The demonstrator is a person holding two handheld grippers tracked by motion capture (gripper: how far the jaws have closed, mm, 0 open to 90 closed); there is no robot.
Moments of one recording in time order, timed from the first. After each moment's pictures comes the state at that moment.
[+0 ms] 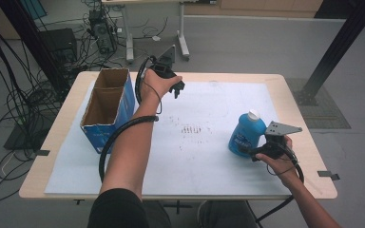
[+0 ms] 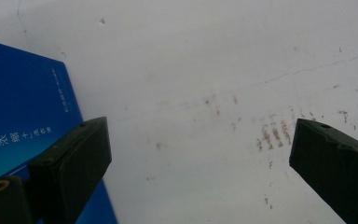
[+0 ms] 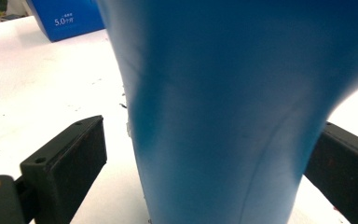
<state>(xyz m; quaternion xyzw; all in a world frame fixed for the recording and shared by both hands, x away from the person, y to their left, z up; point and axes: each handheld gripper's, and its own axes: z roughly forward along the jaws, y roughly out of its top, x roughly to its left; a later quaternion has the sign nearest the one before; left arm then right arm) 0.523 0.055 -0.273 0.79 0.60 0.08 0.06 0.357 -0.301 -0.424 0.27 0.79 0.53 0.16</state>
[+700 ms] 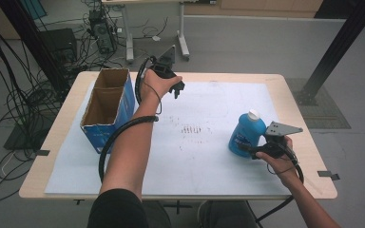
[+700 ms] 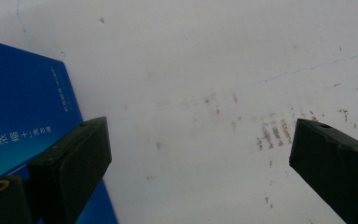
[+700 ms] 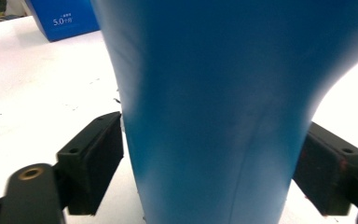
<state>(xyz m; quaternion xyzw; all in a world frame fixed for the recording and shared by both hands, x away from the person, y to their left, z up) 0.522 0.055 -0.273 0.79 0.60 0.08 0.06 0.357 -0.303 -0.425 0.27 0.78 0.54 0.16</state>
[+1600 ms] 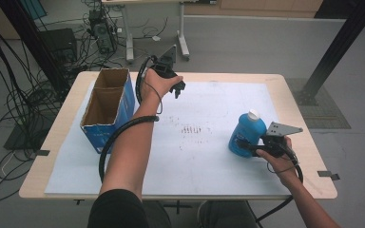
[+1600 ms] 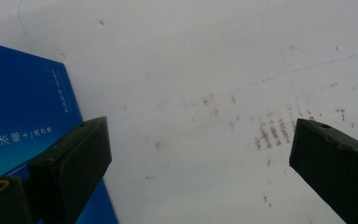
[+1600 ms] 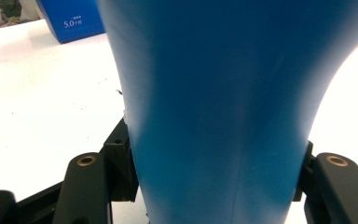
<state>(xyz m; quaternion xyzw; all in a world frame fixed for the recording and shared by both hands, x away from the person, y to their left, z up) 0.521 0.053 -0.270 0.79 0.60 0.08 0.06 0.359 -0.305 -0.429 0.26 0.78 0.55 0.15</state>
